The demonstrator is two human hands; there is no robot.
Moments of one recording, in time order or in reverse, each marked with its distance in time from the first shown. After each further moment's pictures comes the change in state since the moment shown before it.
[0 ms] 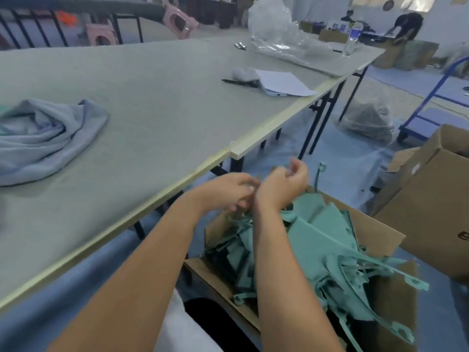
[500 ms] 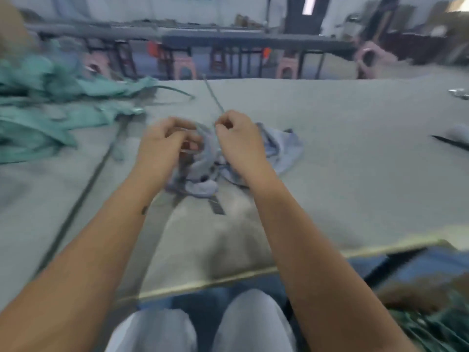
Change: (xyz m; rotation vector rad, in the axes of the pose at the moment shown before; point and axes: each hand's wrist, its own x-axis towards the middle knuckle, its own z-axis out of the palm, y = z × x) left_hand -0.277 -0.109 -0.204 -0.362 1.493 -0.069; right_hand -0.306 -0.078 0.189 -0.064 -1.513 -0.682
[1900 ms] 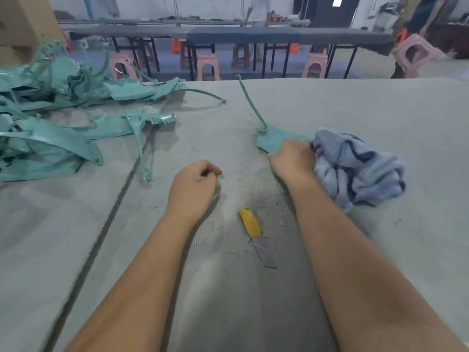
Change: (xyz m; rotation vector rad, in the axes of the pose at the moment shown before) left_hand 0.058 -0.094 -0.018 0.462 0.044 -0.022; right_hand 0.089 0.106 0.056 -0.826 -0.143 0.308
